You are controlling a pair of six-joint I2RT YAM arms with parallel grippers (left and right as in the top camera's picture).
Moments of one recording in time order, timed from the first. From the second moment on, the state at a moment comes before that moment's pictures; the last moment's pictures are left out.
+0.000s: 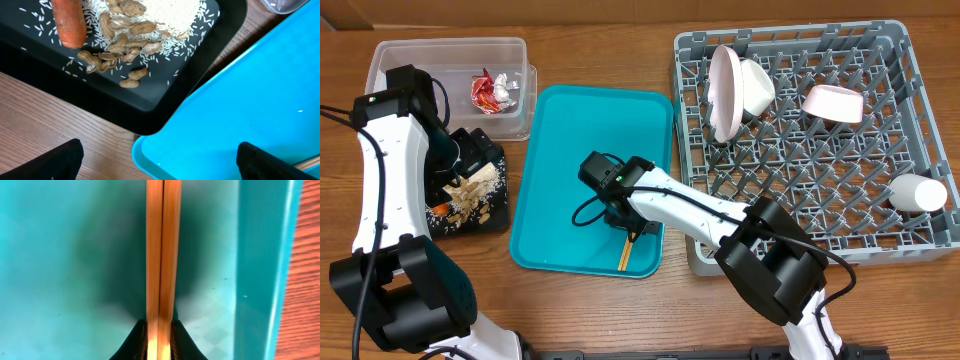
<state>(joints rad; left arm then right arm) 0.29 1.79 1.57 -1.31 0.03 -0.44 0.87 2.13 1.55 -0.97 0.06 1.12</state>
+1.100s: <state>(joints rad) 0.29 1.79 1.57 -1.31 0.03 -0.44 0.87 2.09 1.47 -0.91 0.12 1.12</state>
